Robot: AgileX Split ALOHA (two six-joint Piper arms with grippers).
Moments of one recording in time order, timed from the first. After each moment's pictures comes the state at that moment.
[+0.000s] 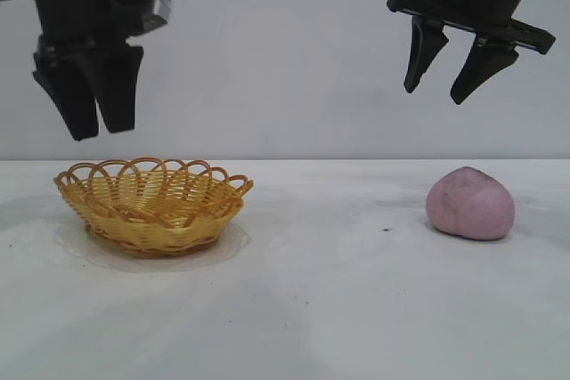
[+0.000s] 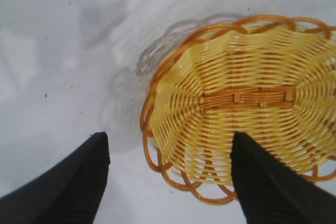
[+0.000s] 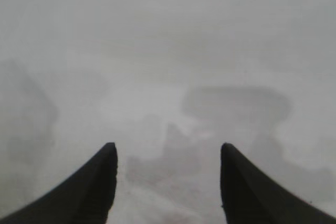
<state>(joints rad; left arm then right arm) -0.23 2.17 -1.76 -0.17 1.20 0.53 0.21 1.97 -1.46 0.38 0.65 -0.17</state>
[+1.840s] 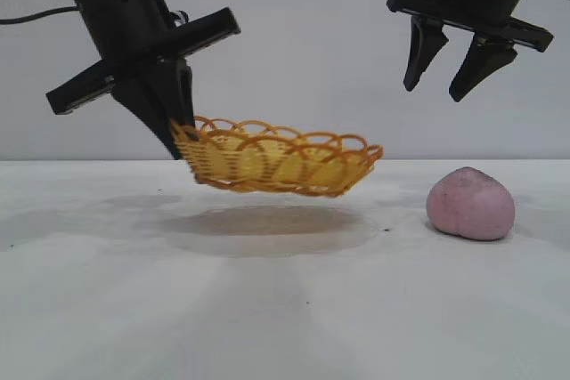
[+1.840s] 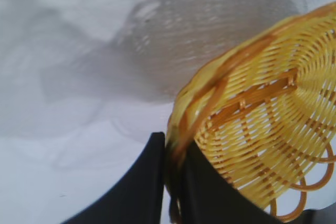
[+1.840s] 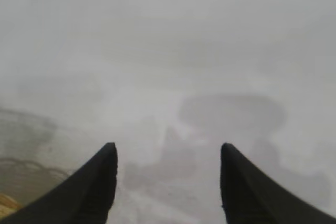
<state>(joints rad) -0.31 2.05 -1.45 -0.60 0.93 -0.02 0.21 1.97 -1.46 0.38 0.62 -0.19</state>
